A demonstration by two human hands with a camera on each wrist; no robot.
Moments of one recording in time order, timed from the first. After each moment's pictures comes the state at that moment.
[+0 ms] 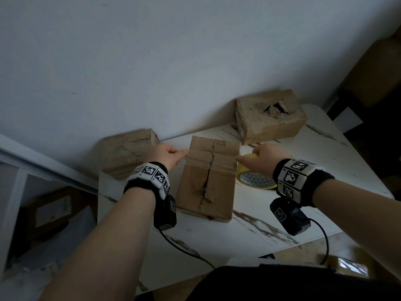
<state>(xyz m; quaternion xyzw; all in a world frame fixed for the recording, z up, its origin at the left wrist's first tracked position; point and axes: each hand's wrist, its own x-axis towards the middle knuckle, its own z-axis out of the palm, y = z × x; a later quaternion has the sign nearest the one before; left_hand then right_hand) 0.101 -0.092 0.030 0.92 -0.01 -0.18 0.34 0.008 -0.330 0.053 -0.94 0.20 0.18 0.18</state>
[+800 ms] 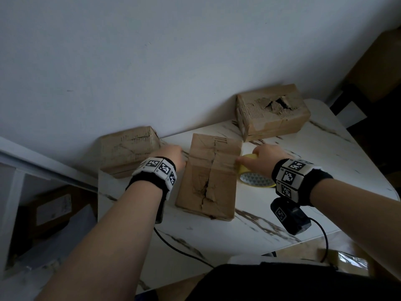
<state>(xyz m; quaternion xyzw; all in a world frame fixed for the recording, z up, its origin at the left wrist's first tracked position) 0.113 -0.108 0.028 0.95 -0.15 -0.29 0.00 0.010 -0.328 0.049 -0.94 0.20 0.22 0.17</state>
